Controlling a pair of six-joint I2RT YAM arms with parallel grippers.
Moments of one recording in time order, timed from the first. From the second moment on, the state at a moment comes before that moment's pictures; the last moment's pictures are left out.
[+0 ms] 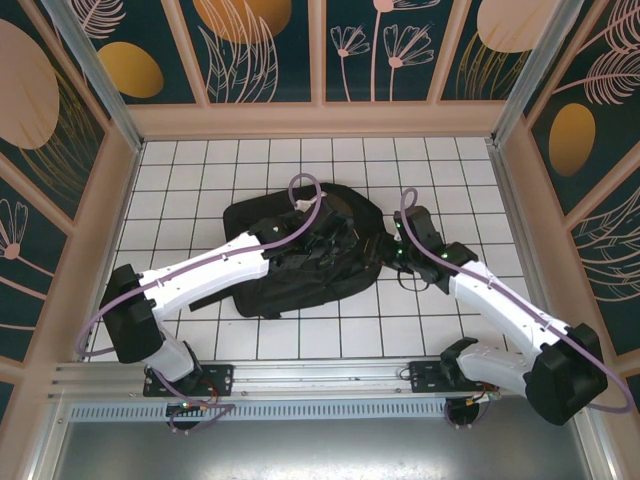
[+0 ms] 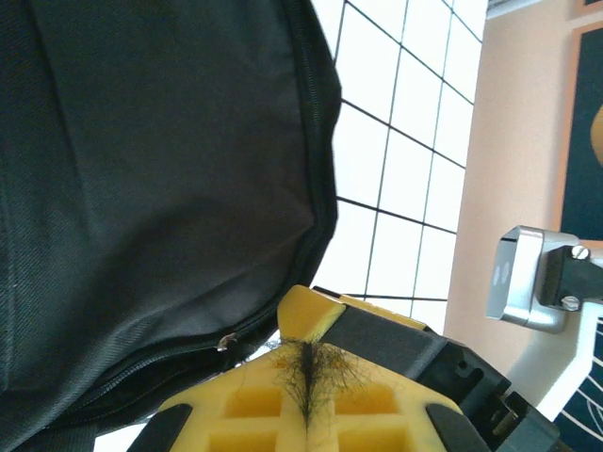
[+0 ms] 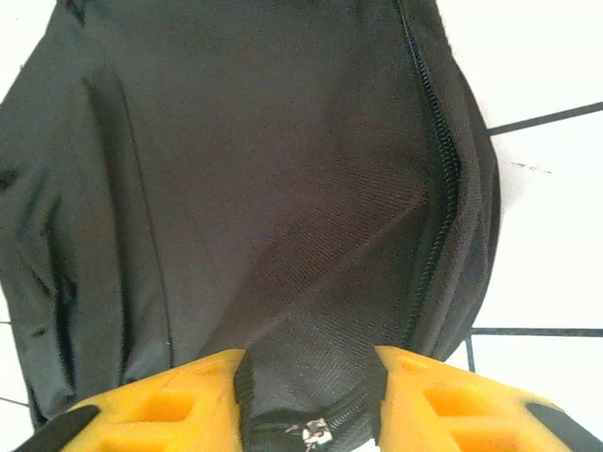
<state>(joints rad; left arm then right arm) -1.01 1.59 1.39 -0.55 -0.13 -1.33 0.56 1.10 0.77 -0.49 -0.12 0.79</state>
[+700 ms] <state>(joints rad) -1.01 1.59 1.39 -0.50 -0.11 -1.30 0.72 0.70 0.42 -0.07 -0.10 0.27</state>
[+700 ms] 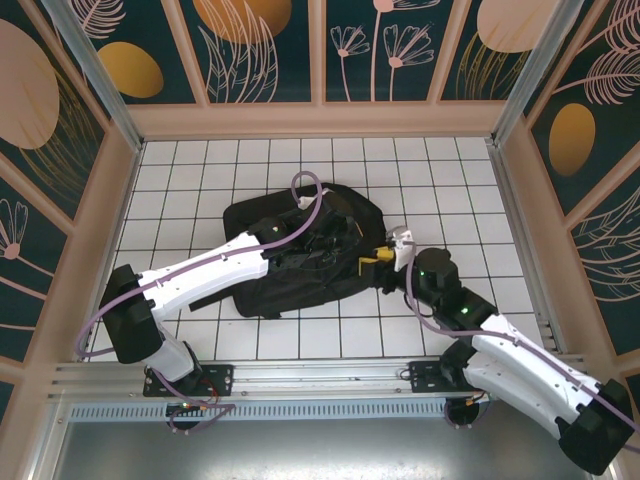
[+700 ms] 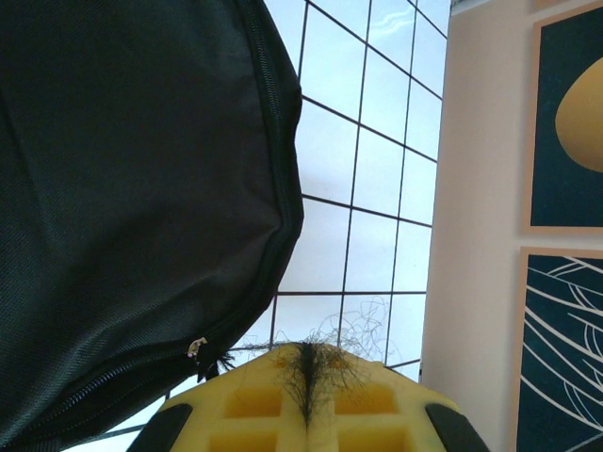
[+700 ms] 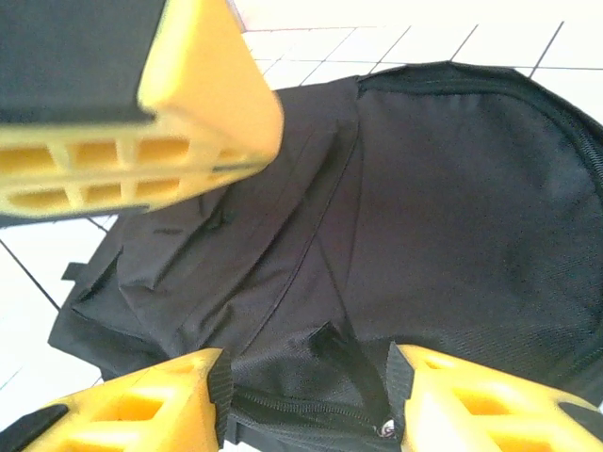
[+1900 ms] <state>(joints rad) -0.99 1.58 1.39 -0.49 -0.11 -1.26 0.50 0.68 0.23 -0.05 -0.37 1.57</state>
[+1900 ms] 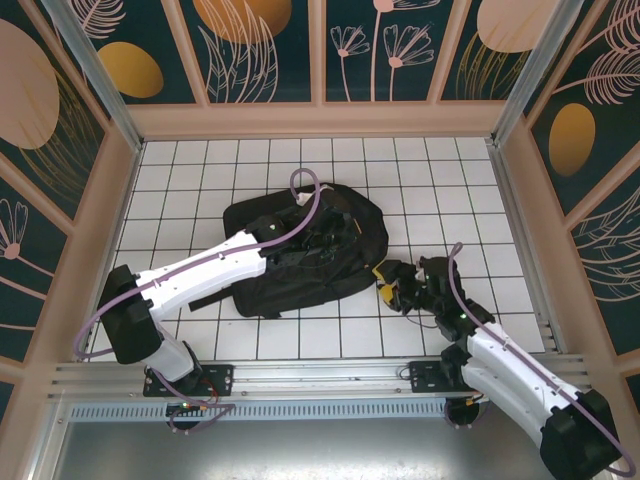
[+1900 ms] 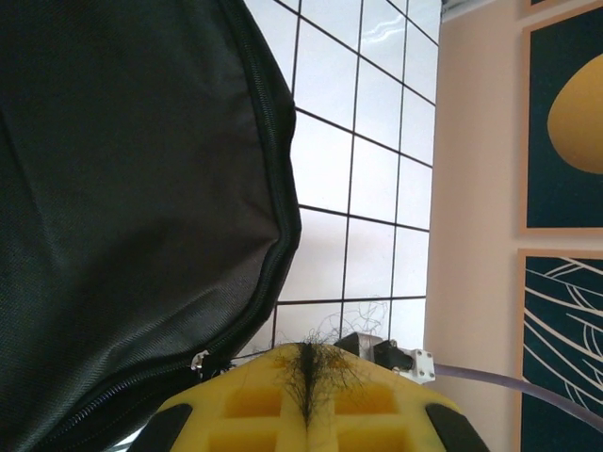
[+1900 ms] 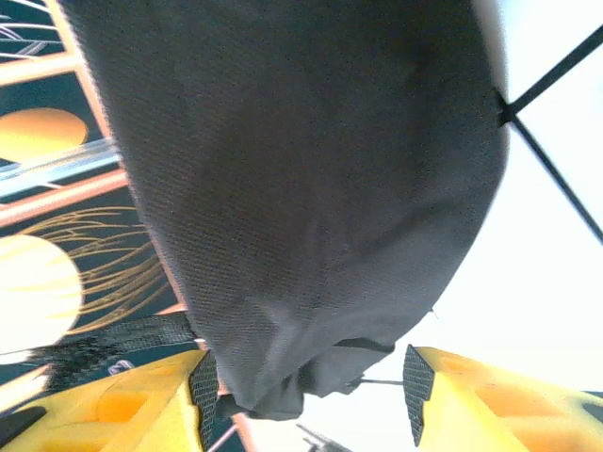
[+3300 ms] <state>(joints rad) -0.74 1.52 1.30 -0.64 -0.18 -1.09 0.47 1.07 0.37 0.09 -0.38 1.57</state>
